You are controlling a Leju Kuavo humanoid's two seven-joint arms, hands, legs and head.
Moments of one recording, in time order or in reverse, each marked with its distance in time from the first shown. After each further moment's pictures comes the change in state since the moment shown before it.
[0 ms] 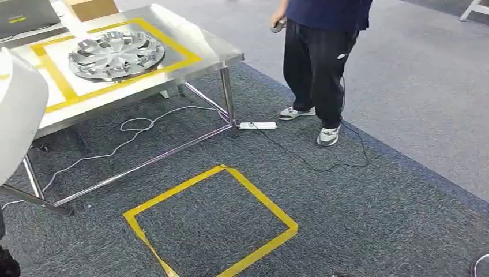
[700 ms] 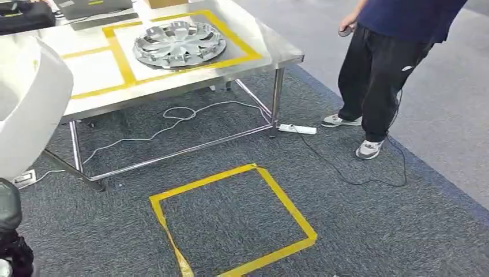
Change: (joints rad) left arm -0.035 0.061 -0.090 0.033 0.014 0.034 0.001; right arm 0.001 0.001 -0.011 0.000 -0.001 -0.005 -0.023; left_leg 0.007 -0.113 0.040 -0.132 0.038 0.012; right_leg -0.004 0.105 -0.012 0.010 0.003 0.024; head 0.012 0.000
